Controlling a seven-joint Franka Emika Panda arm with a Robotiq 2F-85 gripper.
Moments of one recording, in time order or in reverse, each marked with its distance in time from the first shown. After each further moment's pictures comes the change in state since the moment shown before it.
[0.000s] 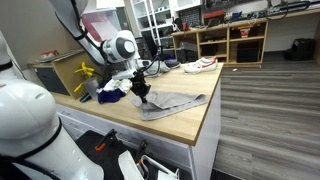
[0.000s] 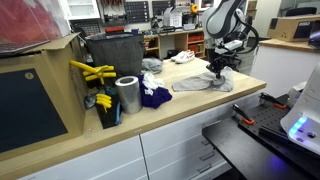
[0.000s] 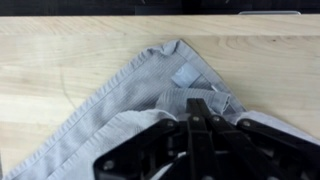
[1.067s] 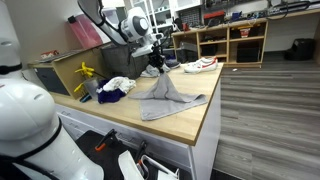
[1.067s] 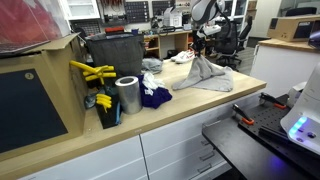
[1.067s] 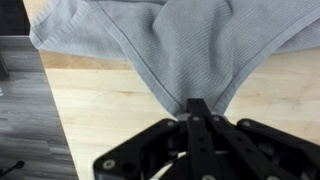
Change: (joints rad) arm -0.016 0.176 -0.026 0.459 -0.043 0.002 0.001
